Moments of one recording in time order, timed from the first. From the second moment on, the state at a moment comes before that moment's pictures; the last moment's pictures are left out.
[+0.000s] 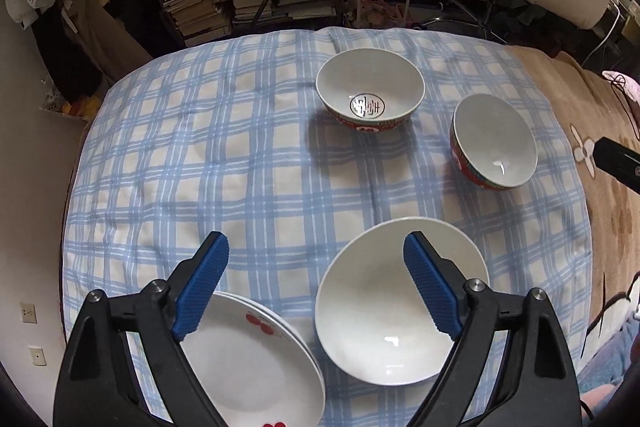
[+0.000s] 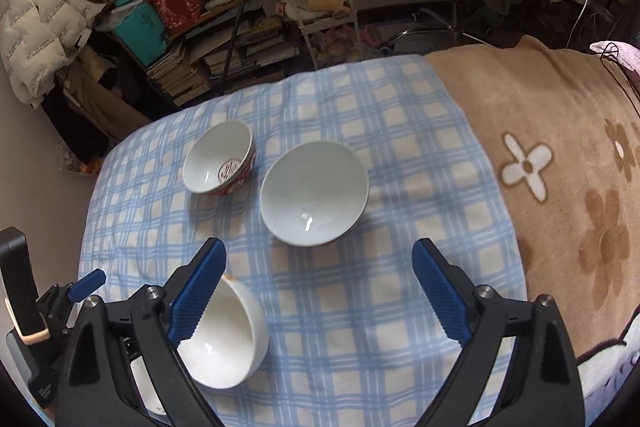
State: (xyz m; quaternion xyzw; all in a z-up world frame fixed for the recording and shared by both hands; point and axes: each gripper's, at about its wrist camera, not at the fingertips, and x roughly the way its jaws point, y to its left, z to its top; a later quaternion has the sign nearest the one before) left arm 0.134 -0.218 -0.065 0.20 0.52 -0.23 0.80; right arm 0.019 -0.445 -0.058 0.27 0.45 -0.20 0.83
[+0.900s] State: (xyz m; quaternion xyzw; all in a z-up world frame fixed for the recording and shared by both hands) left arm 0.172 -0.306 -0.087 0.17 0.53 -0.24 0.79; right arm 0.046 -0.489 -0.095 0.24 0.42 -0.22 0.85
